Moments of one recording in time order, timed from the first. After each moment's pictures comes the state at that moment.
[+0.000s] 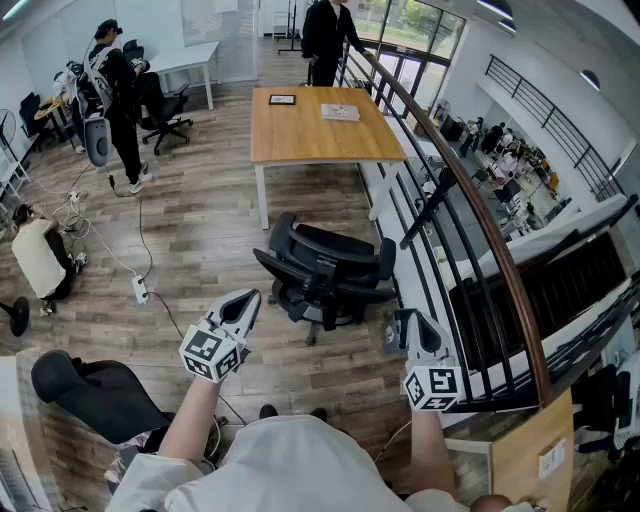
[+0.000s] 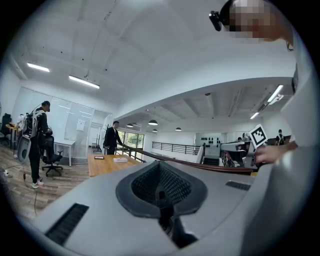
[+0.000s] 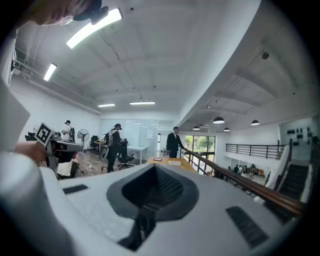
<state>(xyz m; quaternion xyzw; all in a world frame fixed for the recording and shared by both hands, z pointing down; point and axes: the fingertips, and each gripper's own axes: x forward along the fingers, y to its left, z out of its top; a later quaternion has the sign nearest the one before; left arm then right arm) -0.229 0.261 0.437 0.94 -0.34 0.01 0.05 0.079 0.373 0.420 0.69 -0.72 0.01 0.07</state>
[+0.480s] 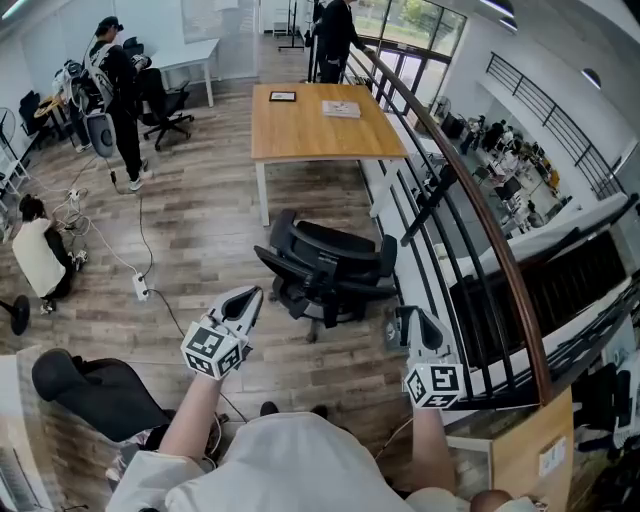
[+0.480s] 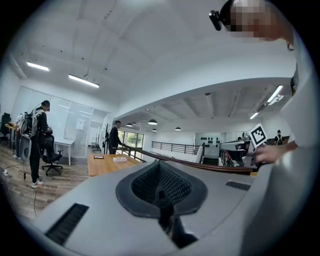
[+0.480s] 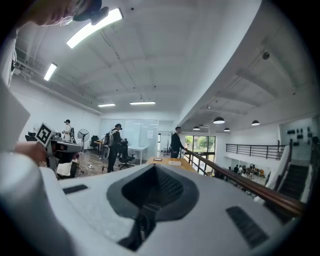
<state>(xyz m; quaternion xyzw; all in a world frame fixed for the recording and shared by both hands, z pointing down) -0.229 0.259 0.439 0.94 -0.33 0.01 0.05 0.077 0.371 0.421 0.69 -0.72 0.01 0.07</state>
